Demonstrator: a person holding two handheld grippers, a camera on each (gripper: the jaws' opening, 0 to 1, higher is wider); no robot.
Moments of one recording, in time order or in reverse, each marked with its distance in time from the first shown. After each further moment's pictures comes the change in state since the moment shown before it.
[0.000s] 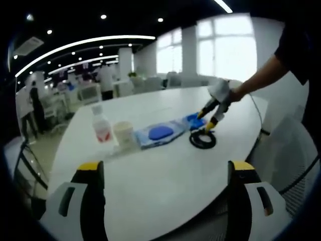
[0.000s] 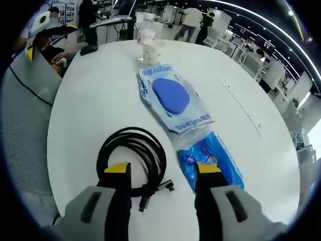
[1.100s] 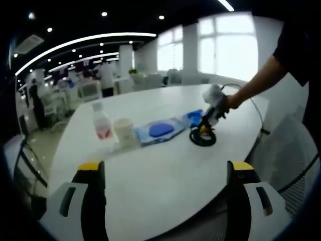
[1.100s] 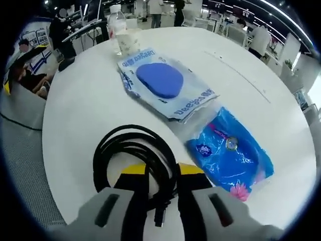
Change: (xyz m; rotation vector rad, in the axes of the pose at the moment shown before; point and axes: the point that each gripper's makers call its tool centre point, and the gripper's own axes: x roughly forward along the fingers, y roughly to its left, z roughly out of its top) left arm 0.001 0.002 -0.004 -0.010 0.023 0.003; right arm 0.034 0.001 -0.014 0.255 0.081 0.002
